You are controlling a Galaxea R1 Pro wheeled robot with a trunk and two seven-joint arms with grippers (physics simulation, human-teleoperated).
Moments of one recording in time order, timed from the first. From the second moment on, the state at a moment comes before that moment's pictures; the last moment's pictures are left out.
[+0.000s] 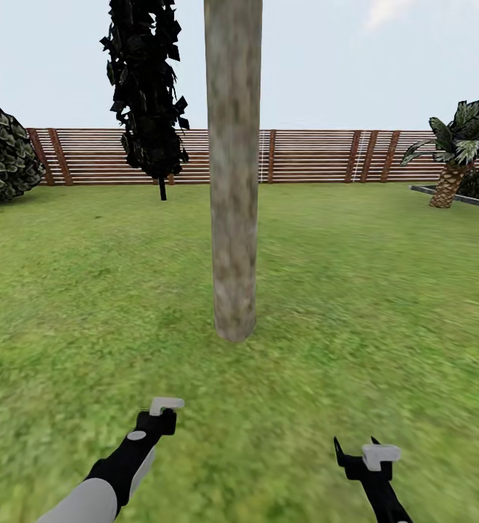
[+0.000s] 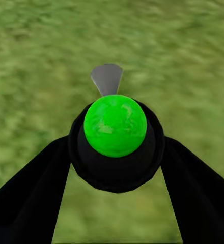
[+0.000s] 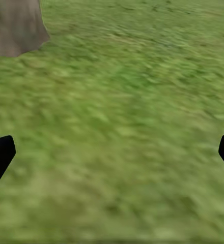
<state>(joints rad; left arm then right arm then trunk) -0.61 -0.05 0.13 -0.35 -0.21 -0.03 0.04 -0.39 -0.03 -0.54 -0.34 0.44 -0.64 0.13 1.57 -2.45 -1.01</state>
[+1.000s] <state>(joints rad) -0.62 -0.09 0.13 -0.38 -0.20 0.15 0.10 -0.39 -0.04 -0.55 -0.32 0.44 -0.64 0.12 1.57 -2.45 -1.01</state>
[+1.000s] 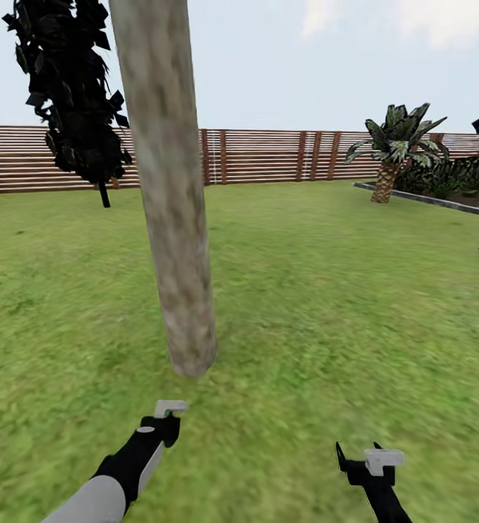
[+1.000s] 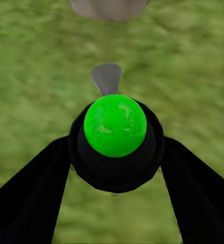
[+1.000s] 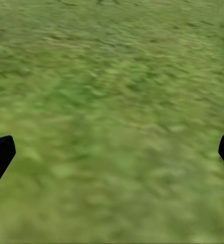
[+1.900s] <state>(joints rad) -0.66 -0.09 0.13 -0.40 -0.20 0.37 0.10 -0.39 -0.04 -0.54 -0.33 0.44 -0.64 0.12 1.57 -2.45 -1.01</state>
